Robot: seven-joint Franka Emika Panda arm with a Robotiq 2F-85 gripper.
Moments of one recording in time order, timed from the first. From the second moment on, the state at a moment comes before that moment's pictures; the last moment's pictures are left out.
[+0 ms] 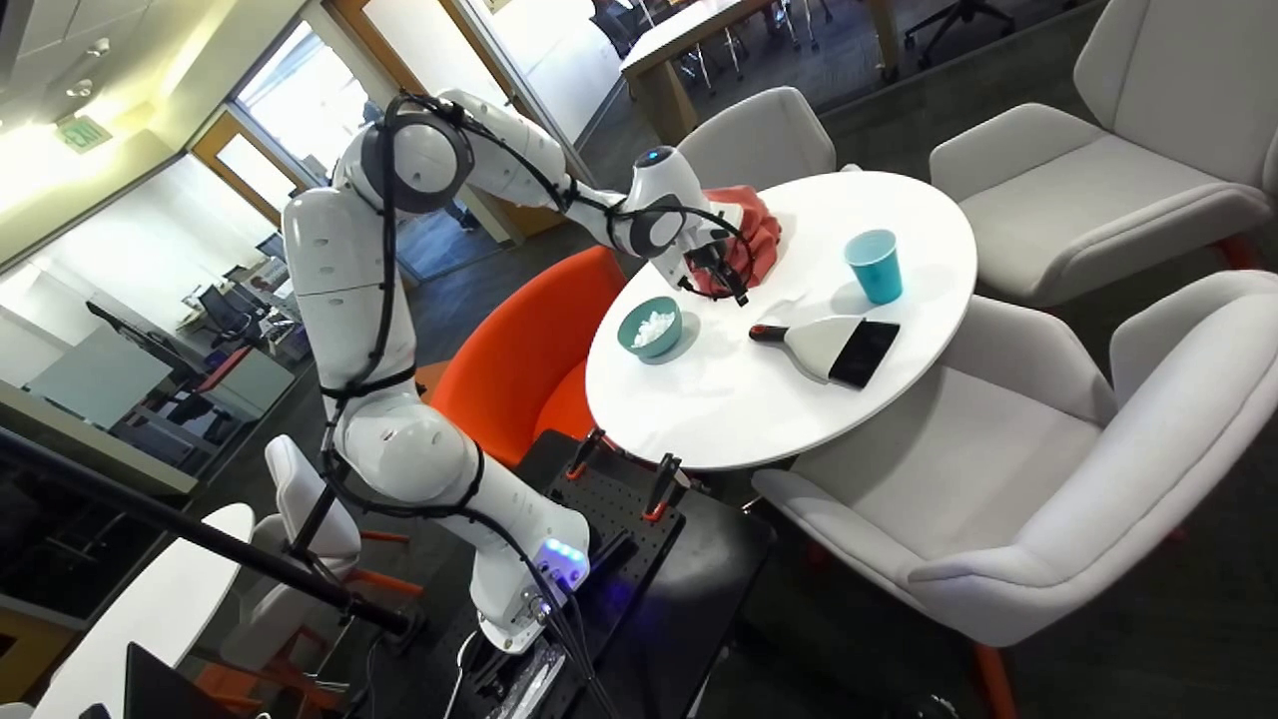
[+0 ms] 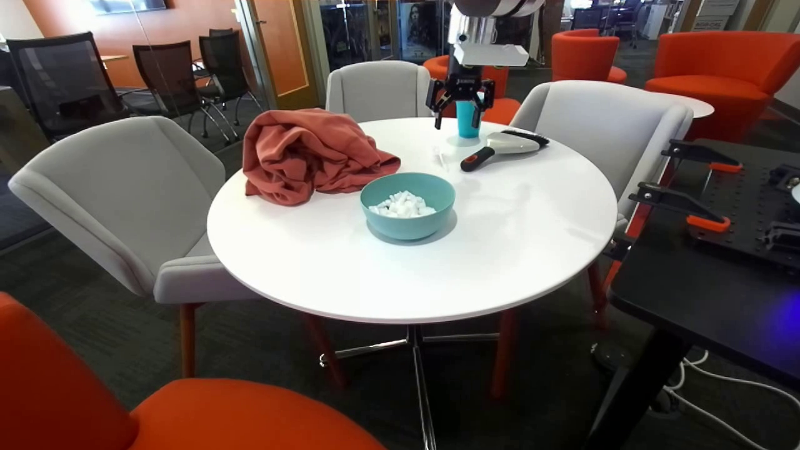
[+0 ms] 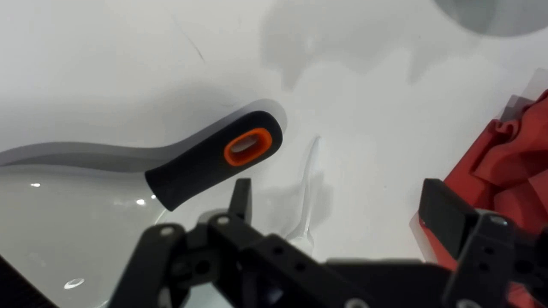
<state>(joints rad) 0.00 0.59 -0.02 -2.07 0.22 2.74 0.32</state>
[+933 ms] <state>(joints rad) 0.03 0.81 -0.05 -1.87 0.22 2.74 0.37</state>
